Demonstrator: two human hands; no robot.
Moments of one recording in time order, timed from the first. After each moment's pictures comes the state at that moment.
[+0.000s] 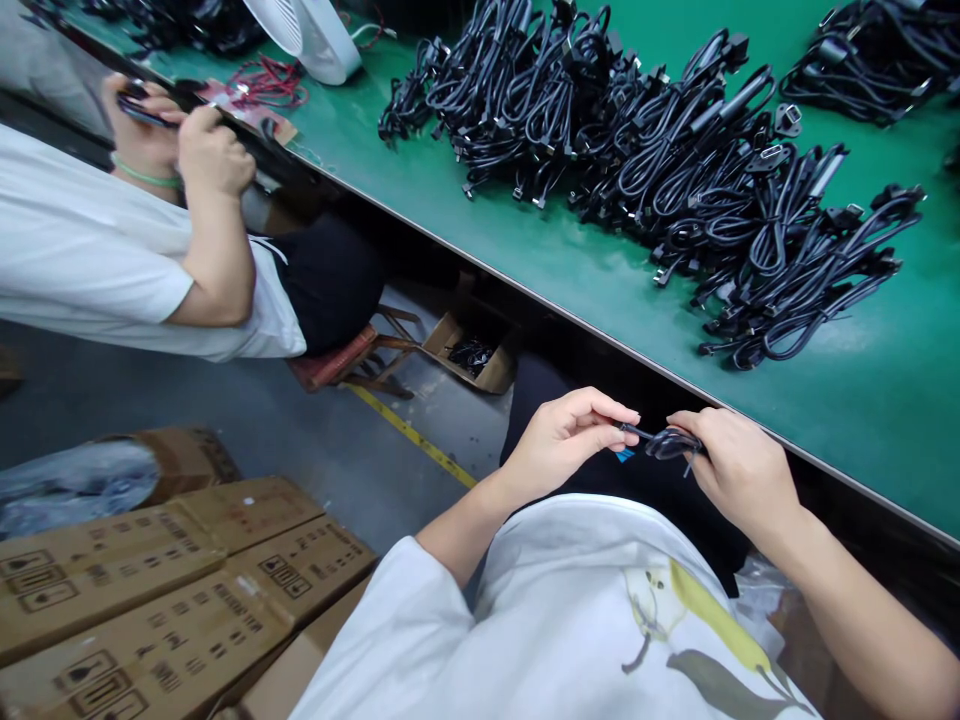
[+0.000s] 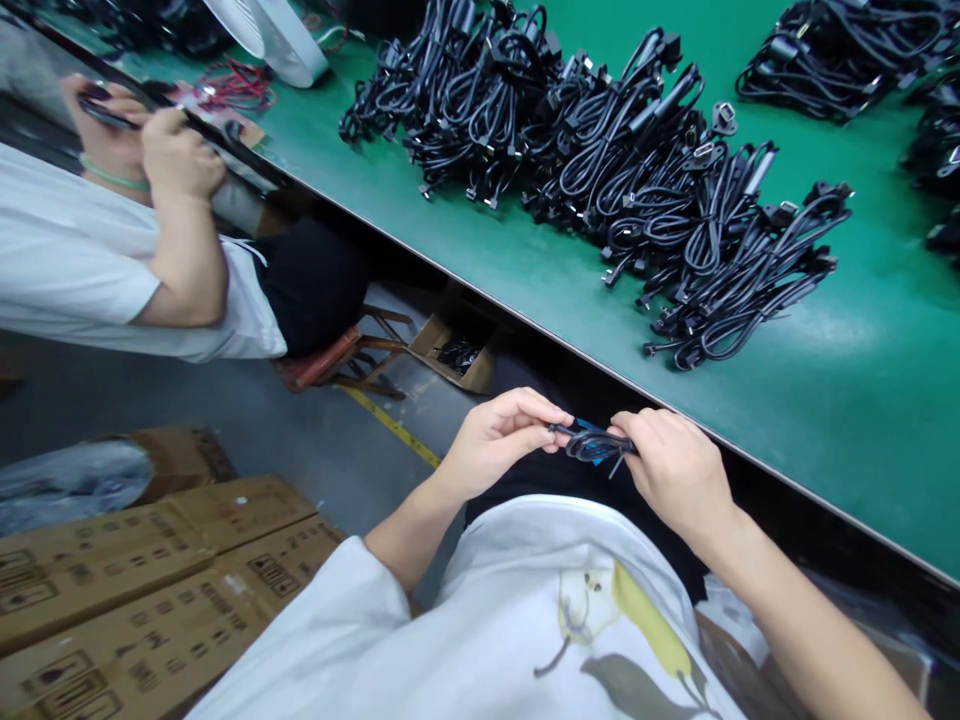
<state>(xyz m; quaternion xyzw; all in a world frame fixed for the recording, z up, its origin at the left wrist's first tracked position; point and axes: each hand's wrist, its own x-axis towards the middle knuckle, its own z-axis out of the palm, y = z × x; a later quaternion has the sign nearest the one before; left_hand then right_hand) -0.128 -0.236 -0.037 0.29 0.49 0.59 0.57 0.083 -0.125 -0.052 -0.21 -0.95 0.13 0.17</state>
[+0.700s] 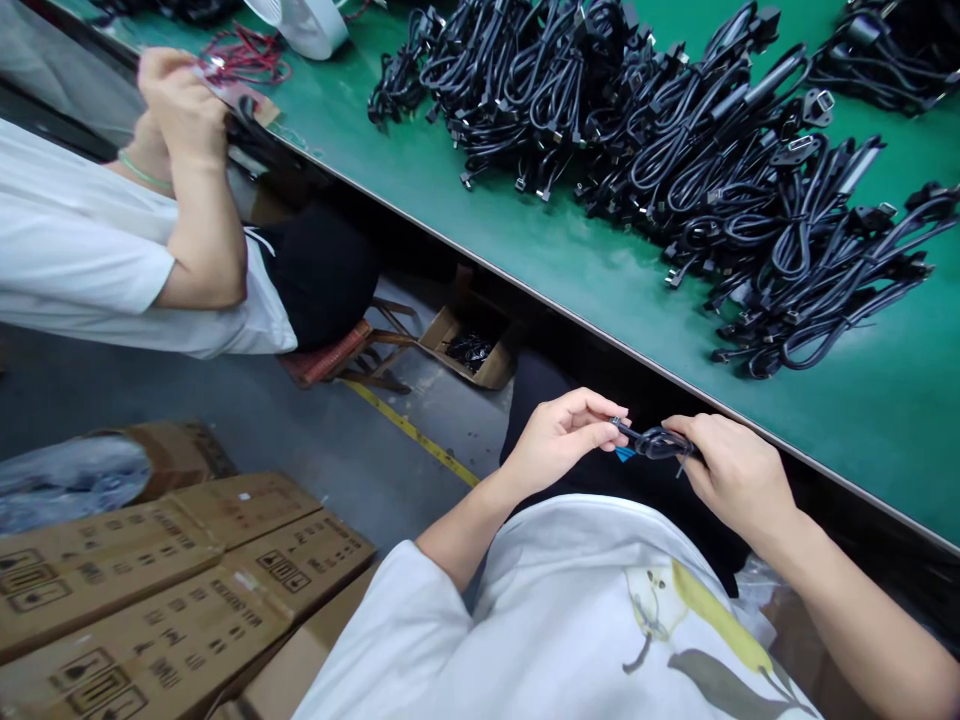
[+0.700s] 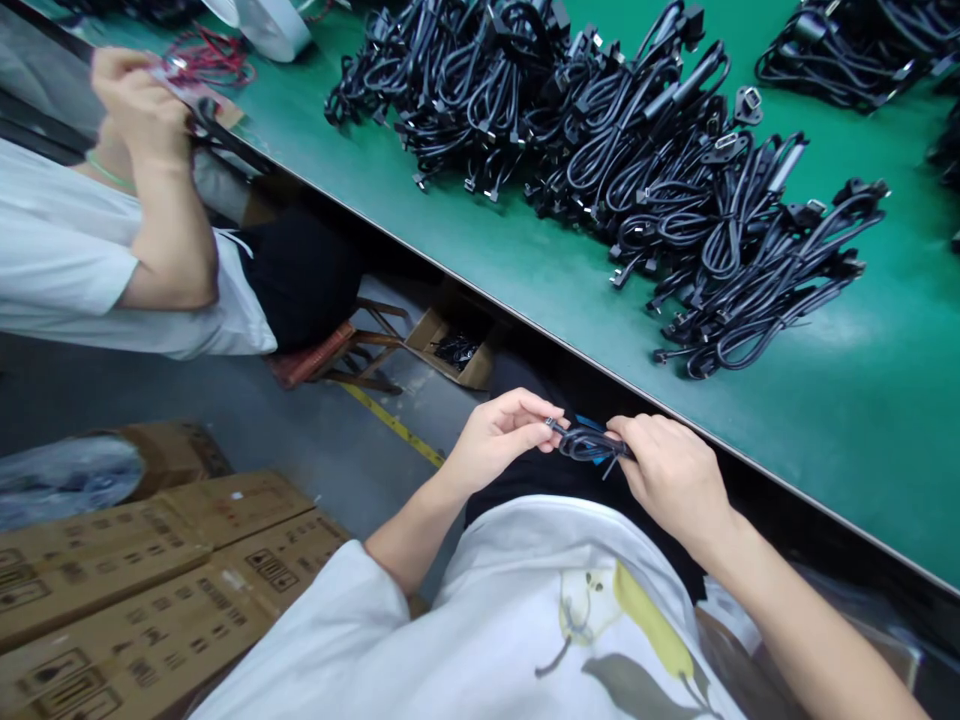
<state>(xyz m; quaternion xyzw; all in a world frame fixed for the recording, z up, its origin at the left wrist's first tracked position) -0.138 -0.235 -0.058 0.23 0.50 0.58 0.60 0.074 -0.127 -0.055 -0.21 -0.96 0.14 0.14</state>
